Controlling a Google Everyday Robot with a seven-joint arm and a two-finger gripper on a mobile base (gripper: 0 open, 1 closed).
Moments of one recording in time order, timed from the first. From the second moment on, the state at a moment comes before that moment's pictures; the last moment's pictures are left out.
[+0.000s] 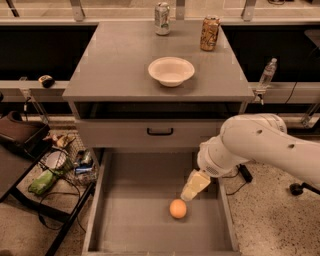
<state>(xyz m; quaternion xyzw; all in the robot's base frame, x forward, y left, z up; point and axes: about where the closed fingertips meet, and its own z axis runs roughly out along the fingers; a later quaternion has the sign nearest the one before) 0.505 -0.110 0.672 -0.54 0.81 0.05 0.21</state>
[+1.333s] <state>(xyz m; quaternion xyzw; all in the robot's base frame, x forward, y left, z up) 0.524 -0.137 0.481 -0.52 0.84 0.05 0.18</state>
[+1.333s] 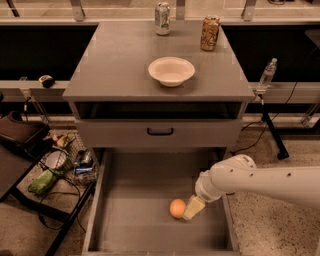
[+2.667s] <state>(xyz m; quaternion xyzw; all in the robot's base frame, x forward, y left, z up) 0.516 -0.104 0.376 -0.48 0.85 0.11 0.18</state>
